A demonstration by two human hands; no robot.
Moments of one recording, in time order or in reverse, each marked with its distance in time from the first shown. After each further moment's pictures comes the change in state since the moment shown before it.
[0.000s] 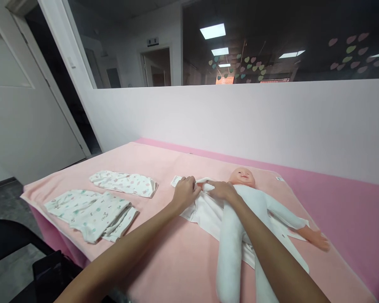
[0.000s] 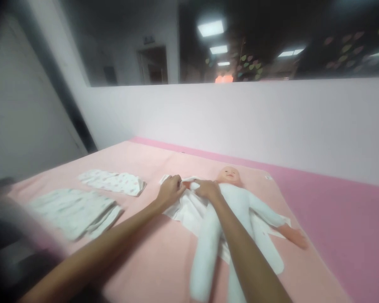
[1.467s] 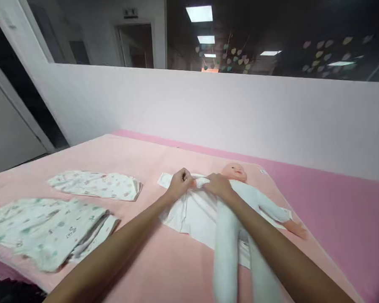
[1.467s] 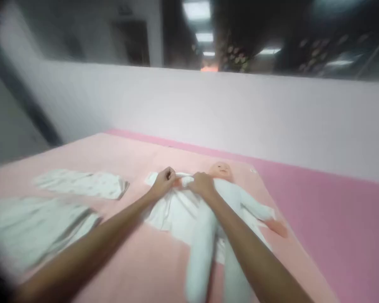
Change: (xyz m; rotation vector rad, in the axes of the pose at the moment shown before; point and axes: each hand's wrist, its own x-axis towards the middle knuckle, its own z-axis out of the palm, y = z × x) left_hand 0.038 -0.020 0.041 -0.865 0.040 0.028; right_hand 0.006 0.003 -0.001 -0.116 0.092 0.156
